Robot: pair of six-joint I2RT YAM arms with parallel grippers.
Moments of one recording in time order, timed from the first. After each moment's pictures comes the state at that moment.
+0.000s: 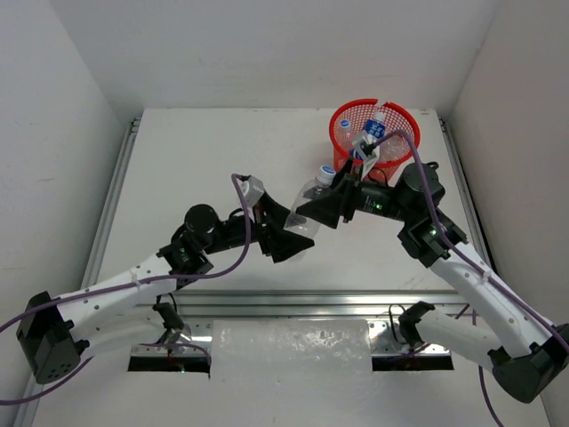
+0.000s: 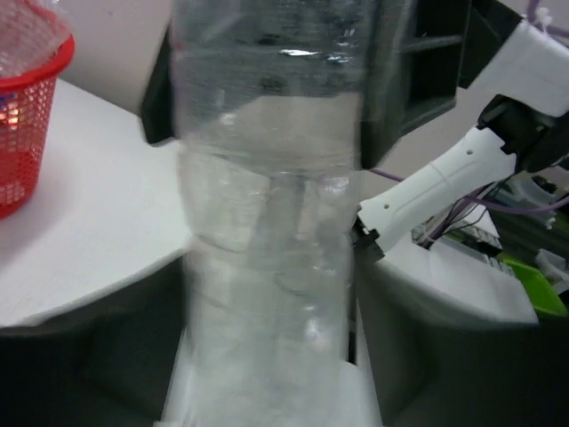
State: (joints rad) left arm -0.83 0.97 0.65 0.48 0.47 -0.49; right arm 0.56 0.97 0.93 0.10 -0.73 0.55
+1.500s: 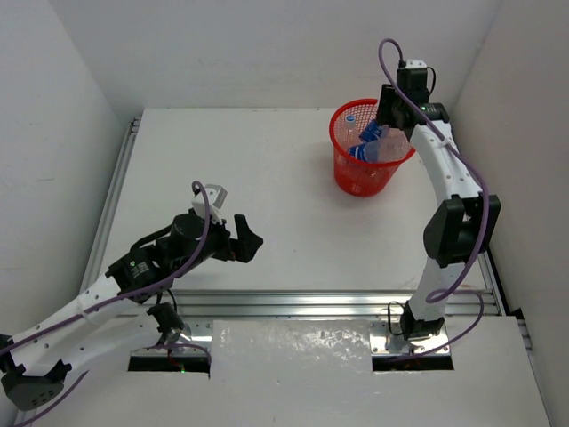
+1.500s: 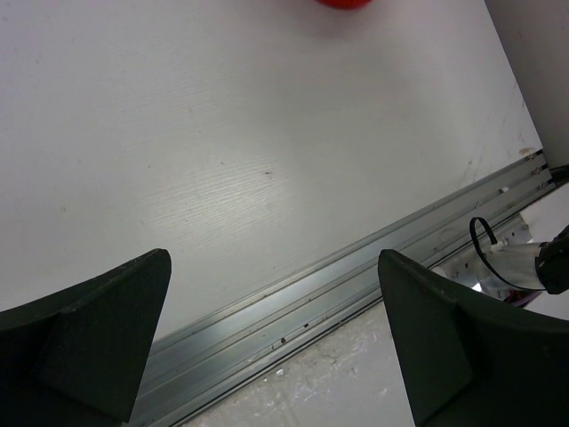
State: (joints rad) left arm -0.83 0.70 0.81 -0.58 -0.22 -0.57; right arm 0.08 1.88 1.83 -0.56 0.27 0.13
